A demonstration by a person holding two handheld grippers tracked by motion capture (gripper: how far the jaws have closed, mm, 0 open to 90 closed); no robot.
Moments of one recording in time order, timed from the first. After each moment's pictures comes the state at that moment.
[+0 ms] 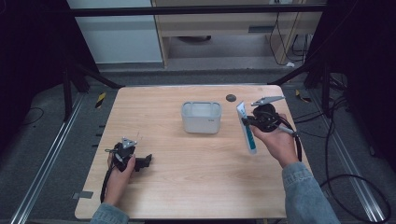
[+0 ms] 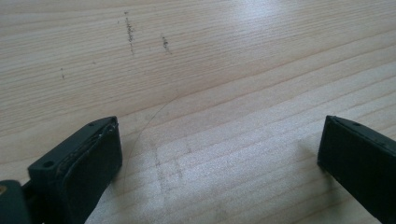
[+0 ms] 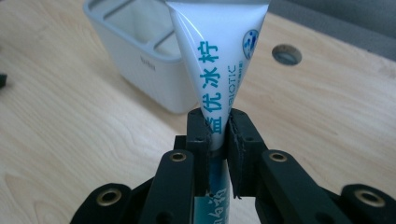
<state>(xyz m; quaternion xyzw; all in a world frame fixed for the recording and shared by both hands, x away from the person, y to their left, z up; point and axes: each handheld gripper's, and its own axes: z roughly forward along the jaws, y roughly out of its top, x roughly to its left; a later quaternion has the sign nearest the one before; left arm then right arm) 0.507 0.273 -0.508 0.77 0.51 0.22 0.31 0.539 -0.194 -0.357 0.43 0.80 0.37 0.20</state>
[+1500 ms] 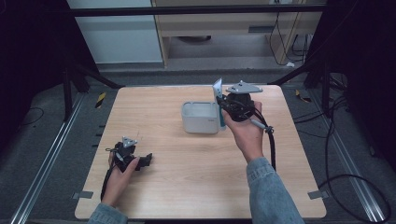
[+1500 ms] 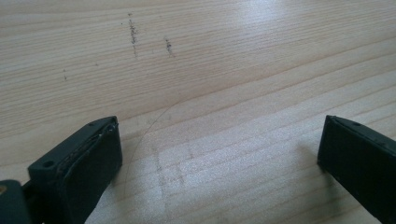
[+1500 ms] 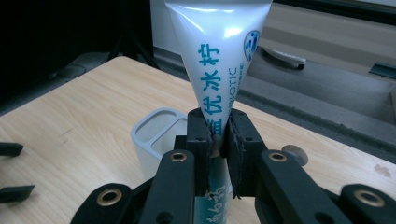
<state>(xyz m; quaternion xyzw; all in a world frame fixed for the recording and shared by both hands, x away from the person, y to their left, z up) 0.509 0.272 -0.508 0.76 0.52 0.23 0.31 0.534 -0.112 -0.310 0.41 0.73 0.46 0.30</state>
